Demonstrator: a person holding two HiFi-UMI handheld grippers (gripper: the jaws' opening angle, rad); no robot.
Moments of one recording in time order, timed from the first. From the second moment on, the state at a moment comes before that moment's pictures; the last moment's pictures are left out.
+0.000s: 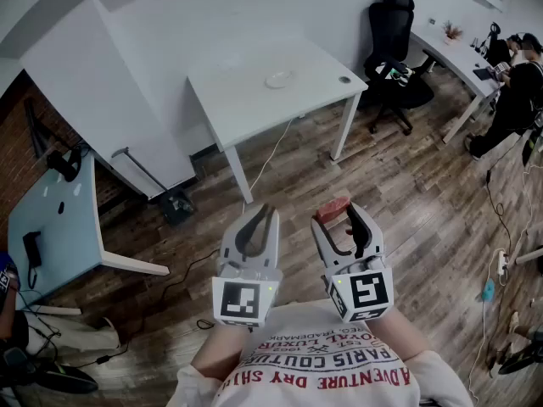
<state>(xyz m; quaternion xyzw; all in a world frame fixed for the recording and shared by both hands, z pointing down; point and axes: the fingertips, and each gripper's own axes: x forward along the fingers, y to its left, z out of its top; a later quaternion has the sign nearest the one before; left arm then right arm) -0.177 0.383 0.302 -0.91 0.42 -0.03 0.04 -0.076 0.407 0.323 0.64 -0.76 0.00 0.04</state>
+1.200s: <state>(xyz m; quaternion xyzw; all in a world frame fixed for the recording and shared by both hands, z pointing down) -0.145 0.305 0.354 -0.89 0.45 -0.07 0.03 -0.024 0.320 0.366 0.60 -0.79 0.04 0.05</state>
